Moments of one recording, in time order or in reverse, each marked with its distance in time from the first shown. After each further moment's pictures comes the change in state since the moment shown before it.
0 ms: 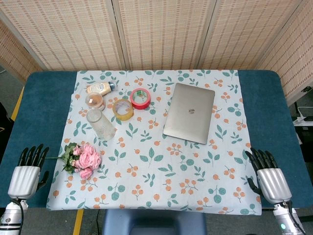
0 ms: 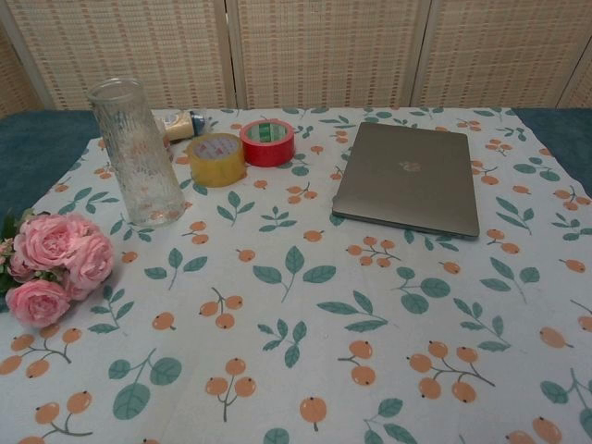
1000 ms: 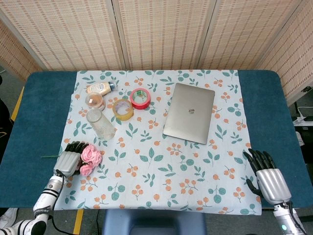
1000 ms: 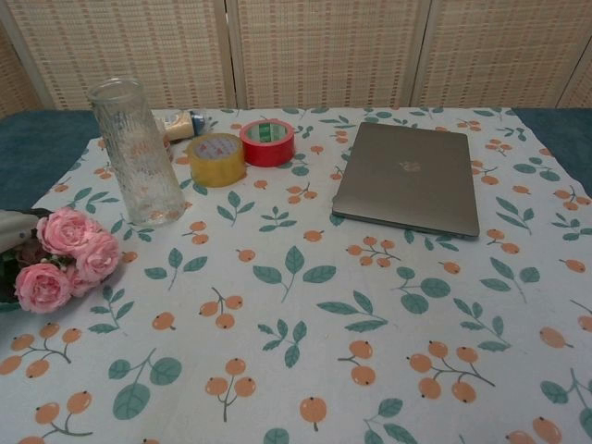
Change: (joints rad) left arm -0.309 -0.137 -0.084 0.019 -0.362 -0.534 0.141; right arm 0.004 0.019 -0.013 0.000 -0.034 -0.002 0.048
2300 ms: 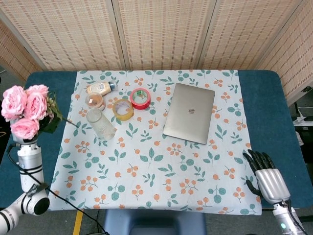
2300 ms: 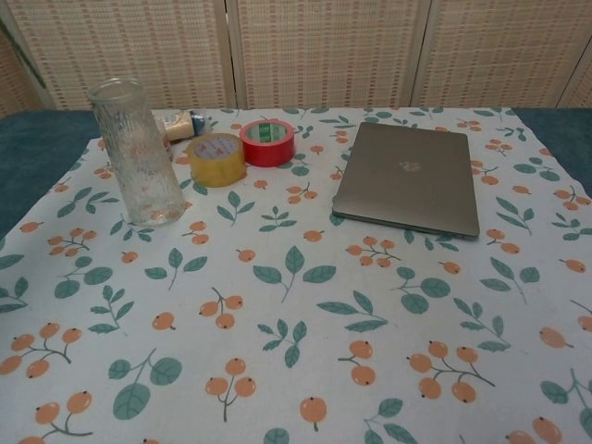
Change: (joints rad) left arm -0.050 0.019 -0.403 -0.018 0.254 0.579 -1.385; right arm 0.014 0.006 0.003 -0.012 0.045 -0.046 -0.008
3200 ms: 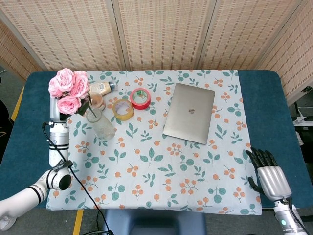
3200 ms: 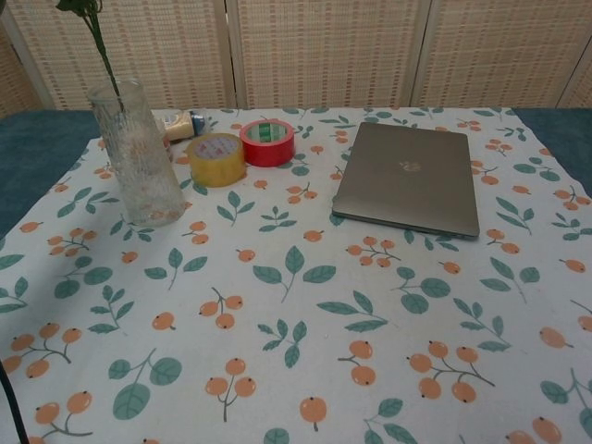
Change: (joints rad) left arm -0.235 -0.198 0.029 0.349 -0.099 -0.168 0.069; right arm 0.008 -0.006 0.015 0.007 0.037 -0.006 -0.010
